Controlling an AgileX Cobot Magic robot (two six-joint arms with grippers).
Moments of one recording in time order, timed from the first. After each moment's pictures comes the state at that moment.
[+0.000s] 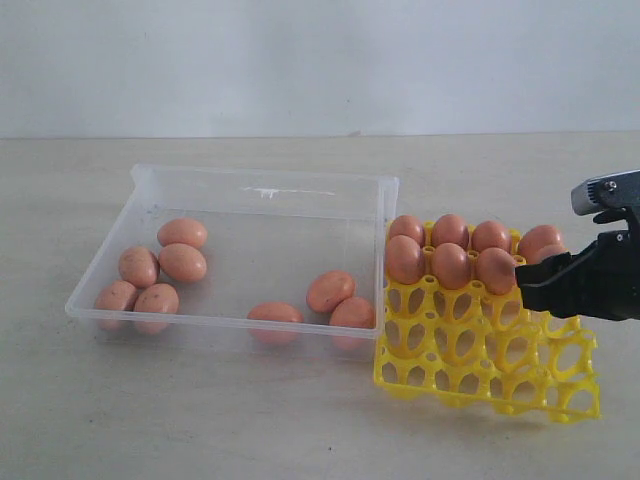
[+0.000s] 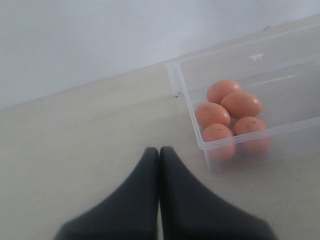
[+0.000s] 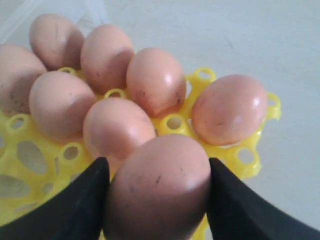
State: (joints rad) left arm -0.09 0.00 0.00 0.10 0.31 0.13; right arm -0.02 1.60 -0.45 -0.76 -0.49 0.55
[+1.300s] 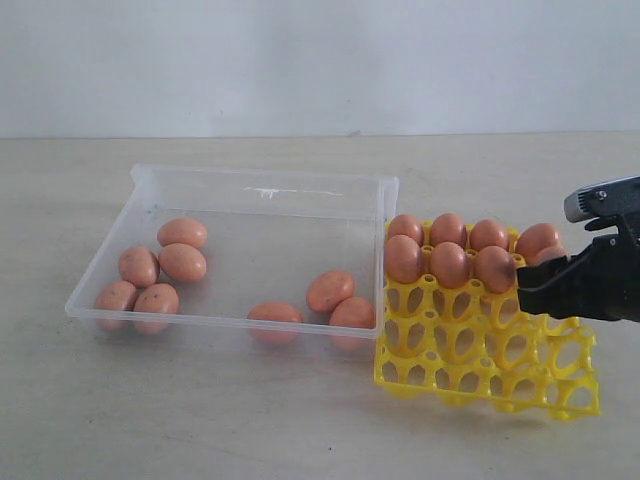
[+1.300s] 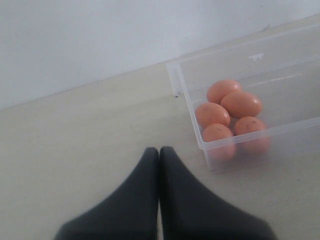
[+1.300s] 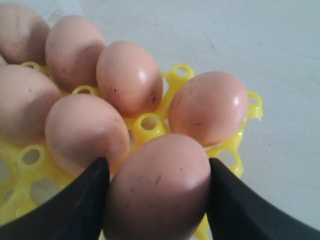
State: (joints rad) left arm -0.09 0.00 0.00 0.10 0.31 0.13; right arm -0.02 1.70 -0.47 -0.61 -0.54 0.36
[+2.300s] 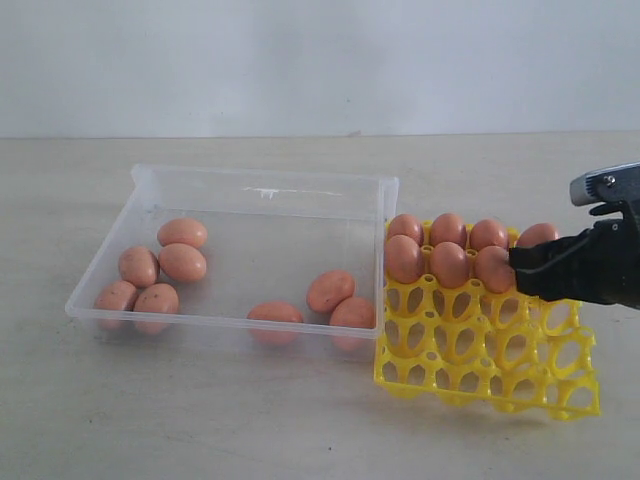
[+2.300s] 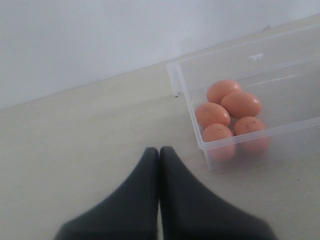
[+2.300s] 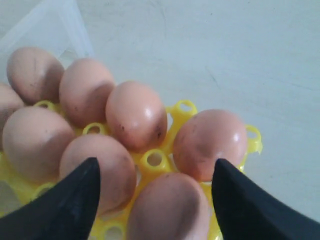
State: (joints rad) left arm -0.09 0.00 0.00 0.10 0.31 0.13; right arm -0.02 1.69 -0.47 -0.56 -0.63 0.36
